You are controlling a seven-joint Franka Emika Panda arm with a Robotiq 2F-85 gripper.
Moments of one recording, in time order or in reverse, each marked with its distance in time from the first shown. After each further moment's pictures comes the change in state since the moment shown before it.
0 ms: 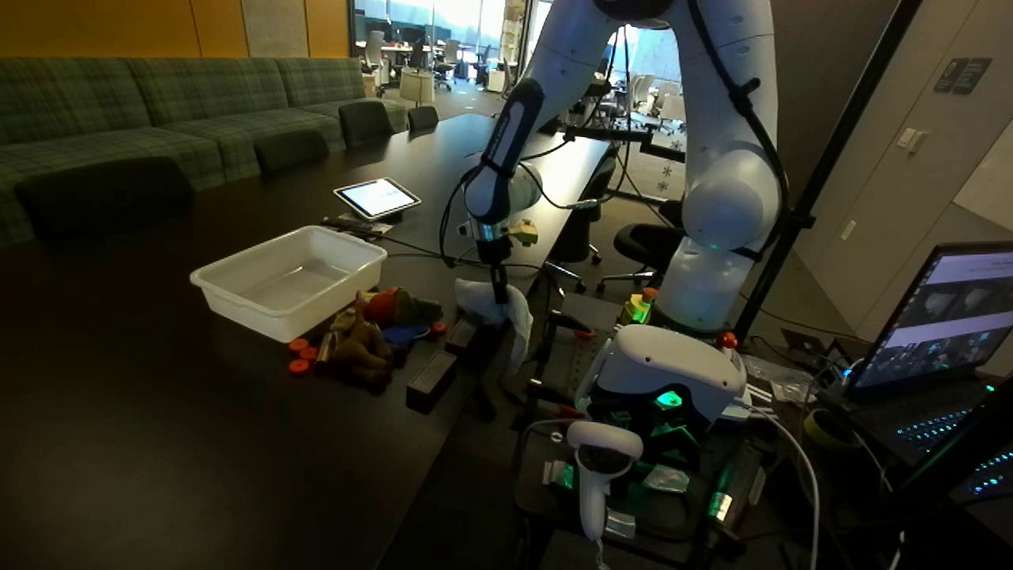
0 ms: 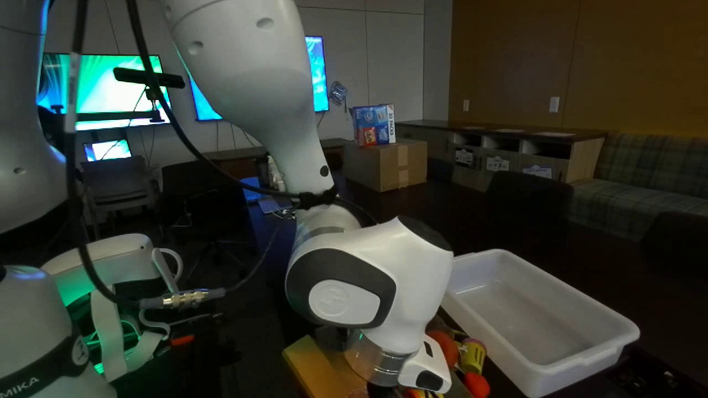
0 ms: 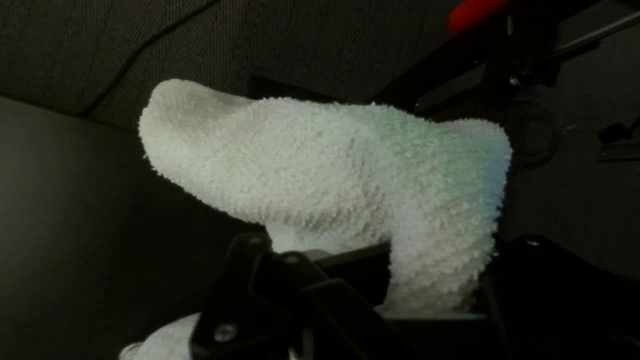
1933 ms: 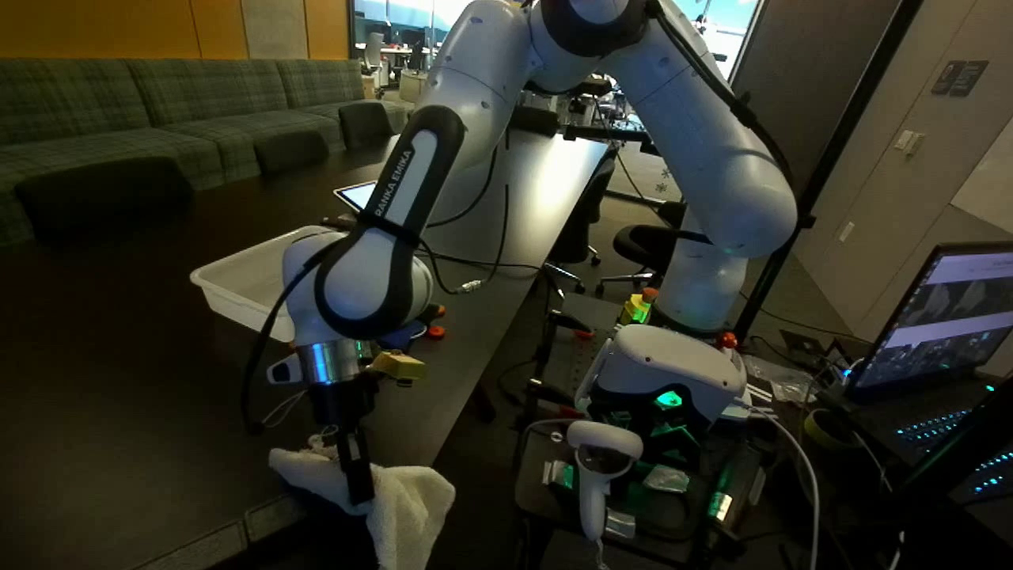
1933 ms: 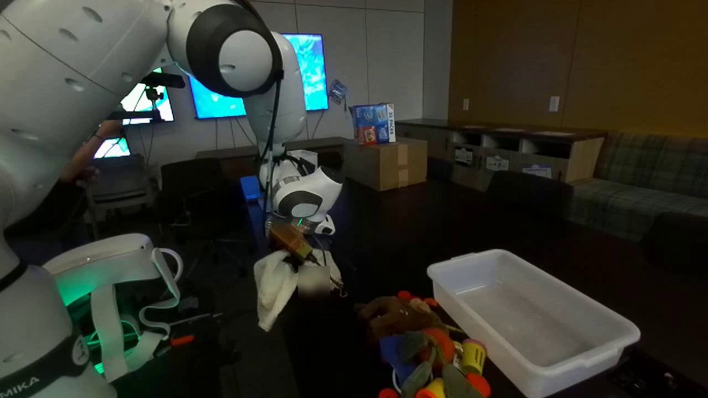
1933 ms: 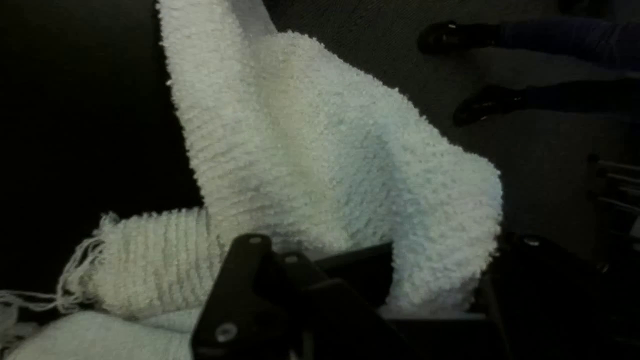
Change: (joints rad) arm 0.333 0.346 0.657 0.328 0.281 0.045 0.160
